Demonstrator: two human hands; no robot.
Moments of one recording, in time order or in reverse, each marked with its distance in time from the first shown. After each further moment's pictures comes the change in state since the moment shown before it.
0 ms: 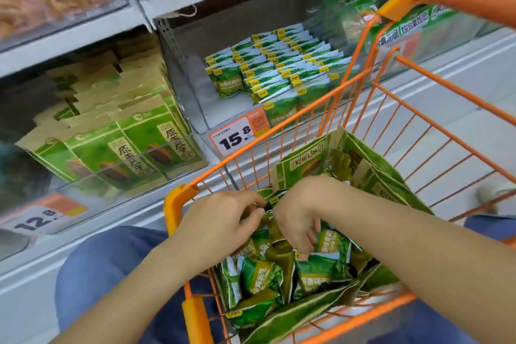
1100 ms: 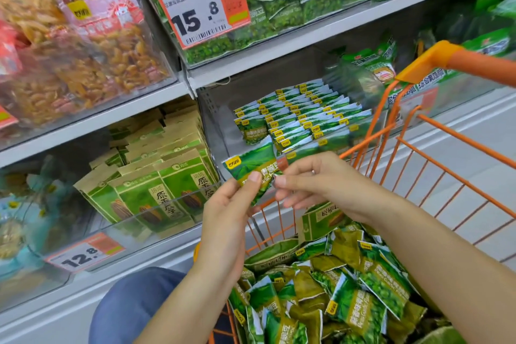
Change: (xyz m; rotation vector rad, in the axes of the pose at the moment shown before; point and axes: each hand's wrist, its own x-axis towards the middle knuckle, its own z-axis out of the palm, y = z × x) left_hand 0.032 0.025 -0.038 -1.421 0.592 -0.320; right_hand -0.085 0.017 -0.015 1.128 0.980 -0.787
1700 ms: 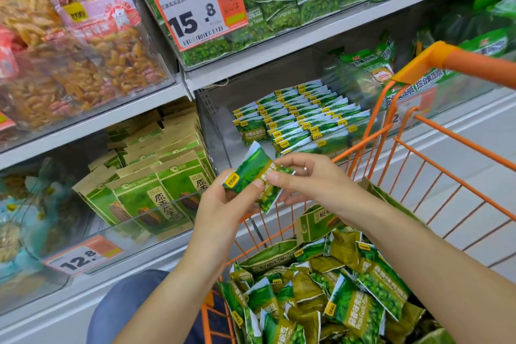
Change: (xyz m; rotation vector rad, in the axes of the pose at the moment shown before) left_hand 0.010 0.005 -0.012 0.219 -0.082 0.038; right_hand 0.009 0.009 0.006 -0.008 0.098 -0.090
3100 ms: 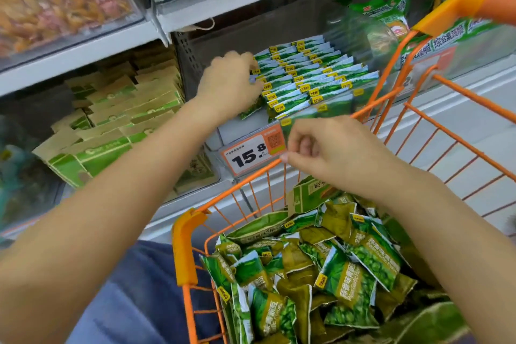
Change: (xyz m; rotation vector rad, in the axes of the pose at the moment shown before) left_hand 0.163 0.020 0.017 1.351 -0.072 0.366; right_hand -0.001 -0.002 -0.020 -1.018 0.075 -0.214
